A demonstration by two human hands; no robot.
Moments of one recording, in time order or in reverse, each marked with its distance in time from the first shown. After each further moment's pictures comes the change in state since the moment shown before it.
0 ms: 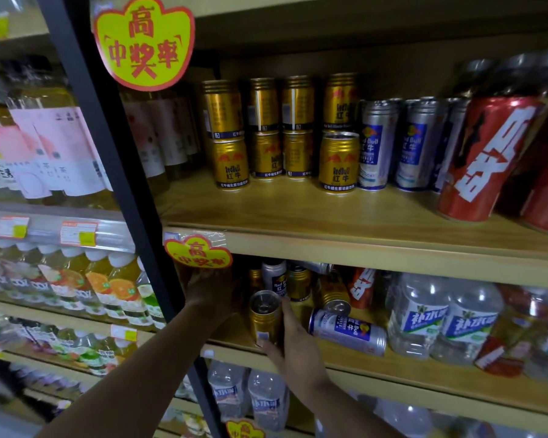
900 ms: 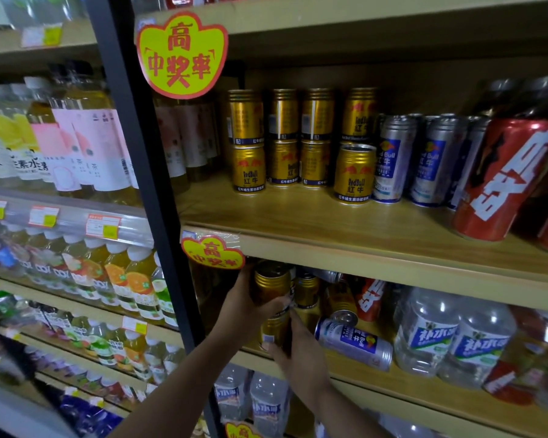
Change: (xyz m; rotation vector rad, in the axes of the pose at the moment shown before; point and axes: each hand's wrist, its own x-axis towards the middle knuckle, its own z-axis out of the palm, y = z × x) left_hand -0.047 0.034 -0.001 -1.249 0.122 0.126; right_hand 0.009 0.014 0.004 0.017 -0.005 0.040
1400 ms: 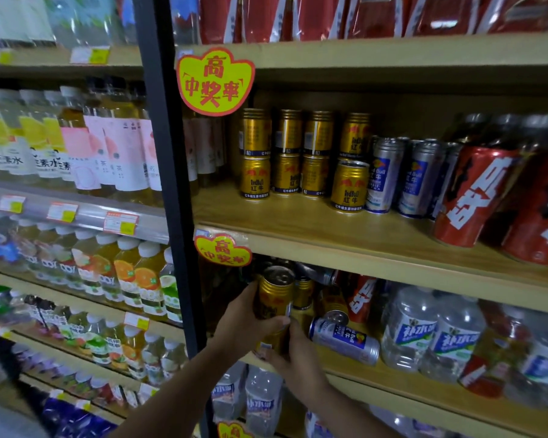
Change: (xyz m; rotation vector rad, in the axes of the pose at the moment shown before) left_hand -0.029 -0.005 -0.003 0.123 -0.058 -0.018; right_hand -0.023 -0.017 -0.014 0.104 -0.083 -0.001
